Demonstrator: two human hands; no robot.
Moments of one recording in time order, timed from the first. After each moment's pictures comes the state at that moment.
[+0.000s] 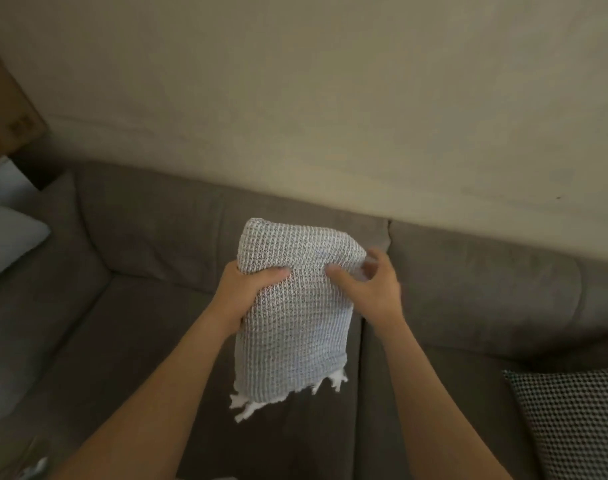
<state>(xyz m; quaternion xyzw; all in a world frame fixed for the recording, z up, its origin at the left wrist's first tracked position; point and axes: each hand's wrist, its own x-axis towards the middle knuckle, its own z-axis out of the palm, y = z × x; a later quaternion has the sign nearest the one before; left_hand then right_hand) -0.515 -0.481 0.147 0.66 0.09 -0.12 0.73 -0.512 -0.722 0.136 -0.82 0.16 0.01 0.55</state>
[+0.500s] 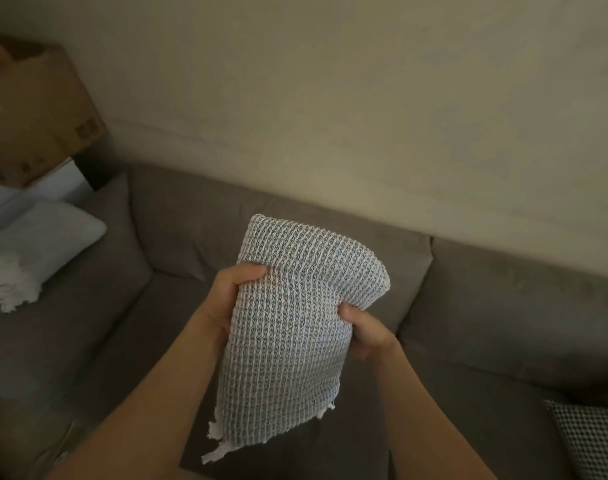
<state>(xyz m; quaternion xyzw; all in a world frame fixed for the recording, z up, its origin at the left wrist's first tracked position) -0.523 -0.361 0.174 0.44 0.01 -0.23 0.87 -0.519 -0.601 0.108 -0.50 0.00 0.36 0.79</state>
